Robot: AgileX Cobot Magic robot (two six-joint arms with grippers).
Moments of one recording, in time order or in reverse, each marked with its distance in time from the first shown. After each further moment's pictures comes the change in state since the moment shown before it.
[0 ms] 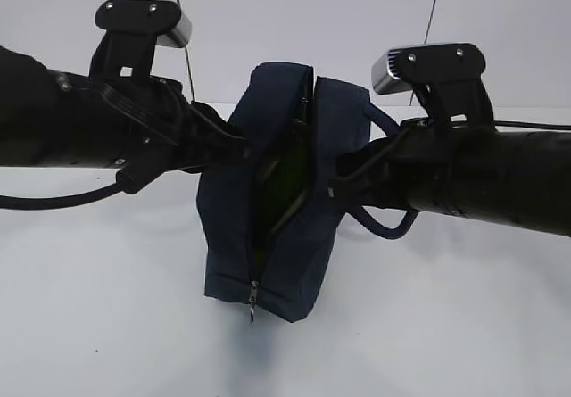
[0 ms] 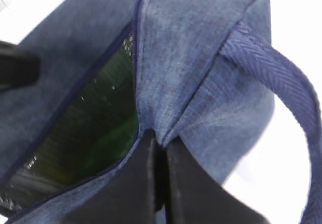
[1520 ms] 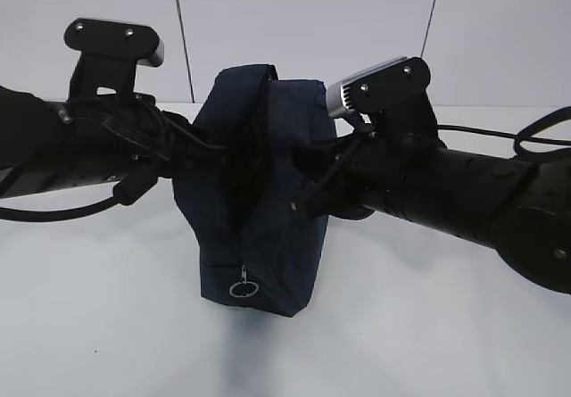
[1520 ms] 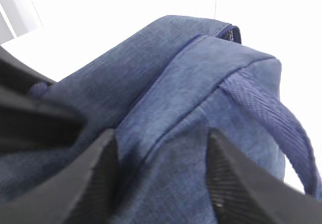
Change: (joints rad) left arm 0.000 0.035 0.082 -0.021 -0.264 0.002; right arm 0.000 0.187 -0.007 -0.211 -0.369 0.032
